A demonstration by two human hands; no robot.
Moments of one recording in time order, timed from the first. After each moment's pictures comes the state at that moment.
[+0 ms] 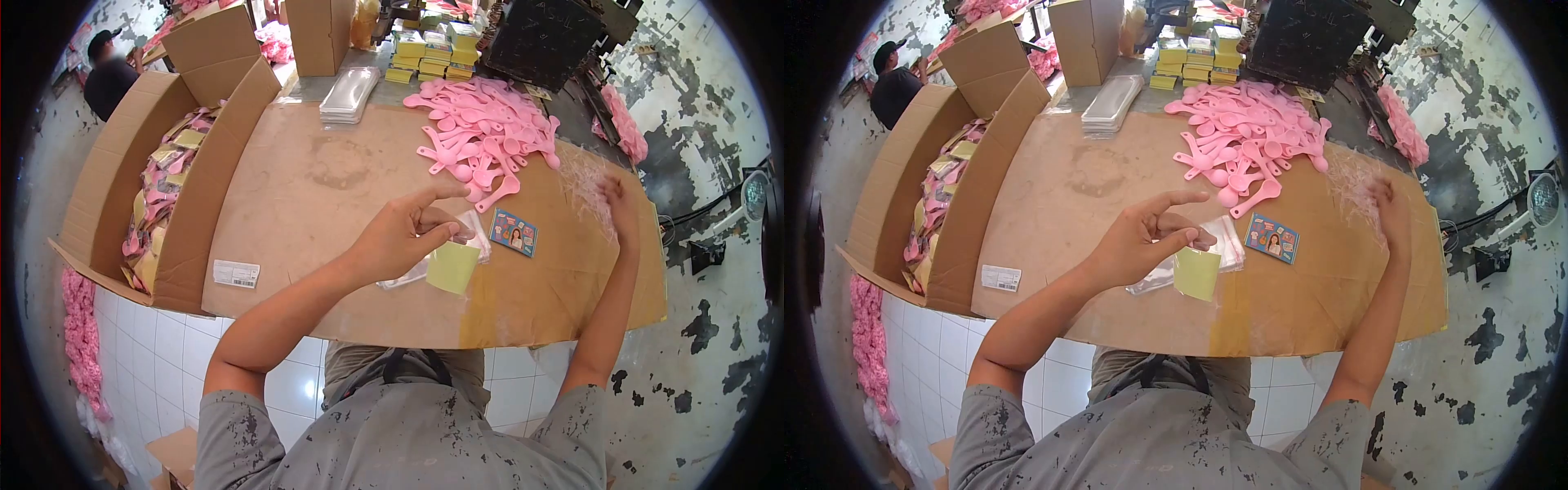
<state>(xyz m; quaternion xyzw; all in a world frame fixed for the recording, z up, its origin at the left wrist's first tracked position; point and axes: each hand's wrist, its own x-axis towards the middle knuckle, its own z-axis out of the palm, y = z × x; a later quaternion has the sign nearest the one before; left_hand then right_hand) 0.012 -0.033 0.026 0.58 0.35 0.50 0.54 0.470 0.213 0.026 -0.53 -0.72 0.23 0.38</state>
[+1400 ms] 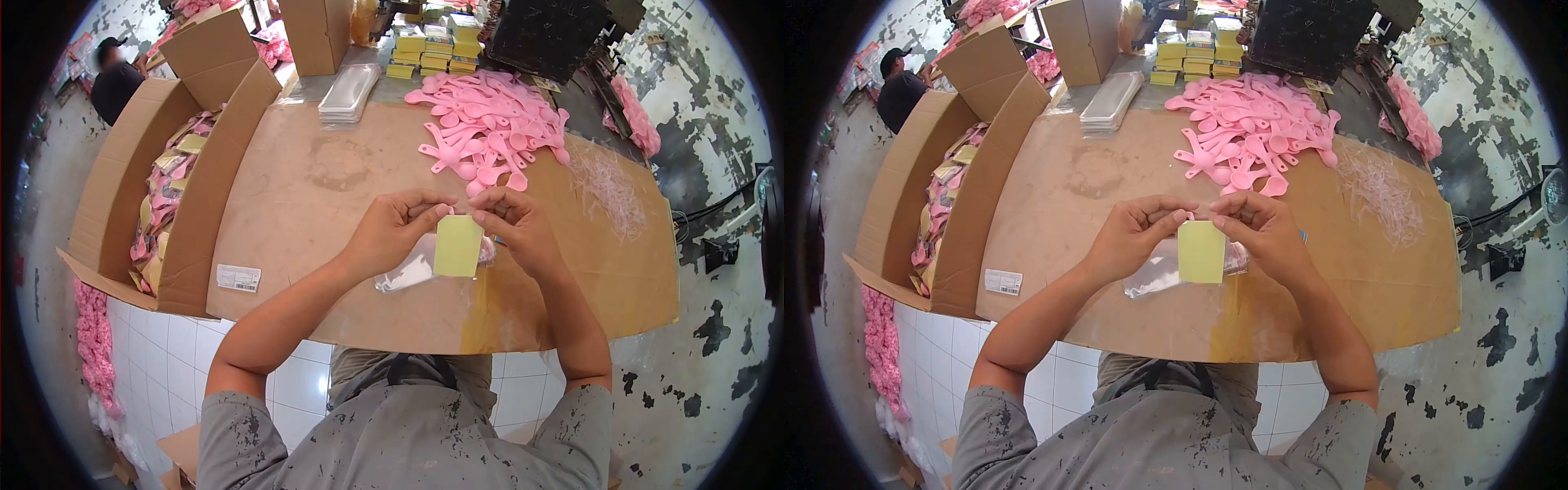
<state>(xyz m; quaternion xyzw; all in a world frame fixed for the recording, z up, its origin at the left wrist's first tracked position) 0.008 -0.017 0.008 0.53 0.44 0.51 0.52 0.236 0.065 0.023 -0.27 -0.66 0.62 0.33</state>
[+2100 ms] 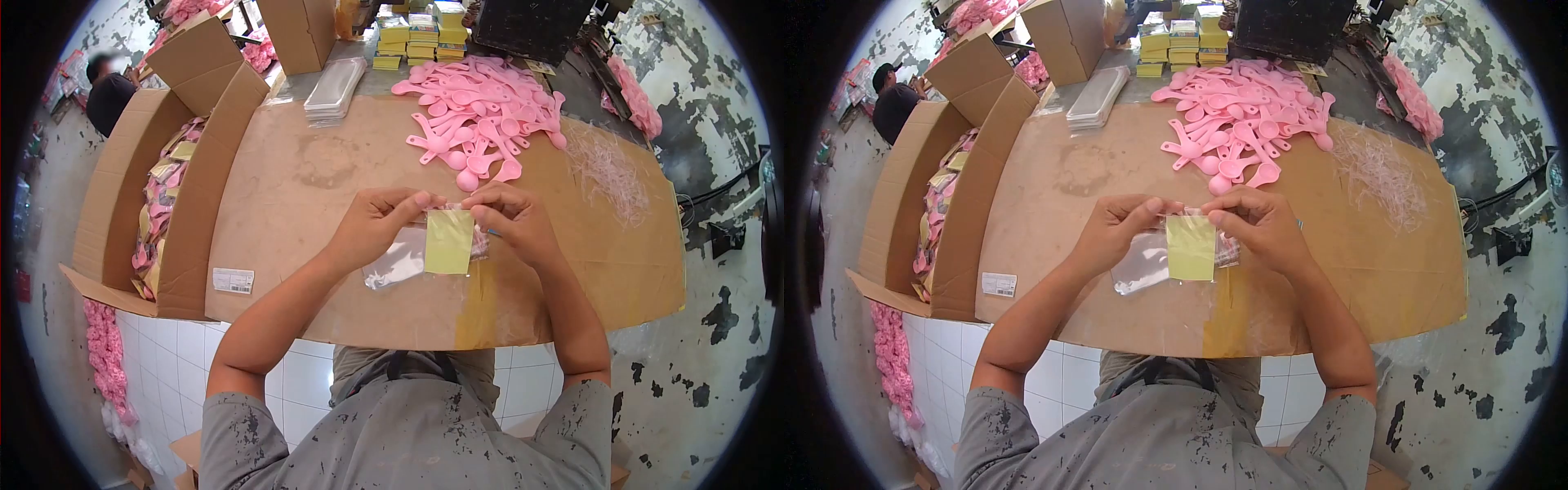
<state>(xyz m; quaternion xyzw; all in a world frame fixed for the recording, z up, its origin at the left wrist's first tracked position) 0.001 -0.012 0.003 0.53 0.40 0.51 0.55 0.254 0.077 0.003 -0.24 -0.68 0.61 0.33</state>
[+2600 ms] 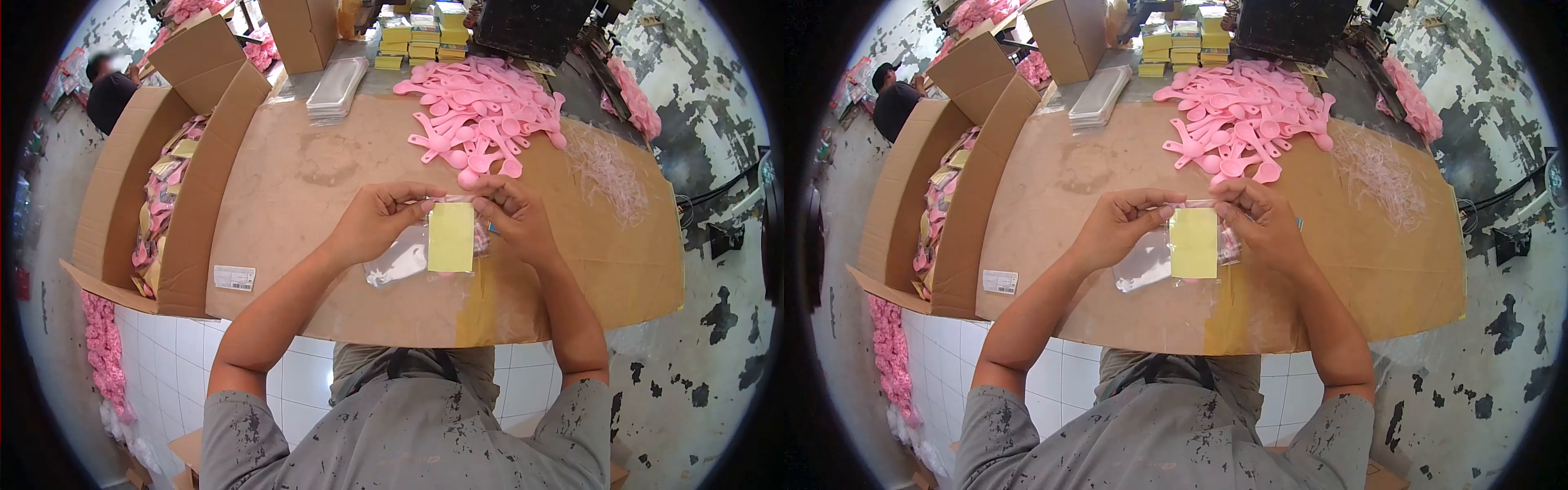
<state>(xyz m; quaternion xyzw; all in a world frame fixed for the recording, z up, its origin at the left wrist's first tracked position) 0.002 -0.010 0.005 0.55 0.44 0.48 0.53 0.247 0.073 -0.003 -0.24 -0.67 0.59 0.37</state>
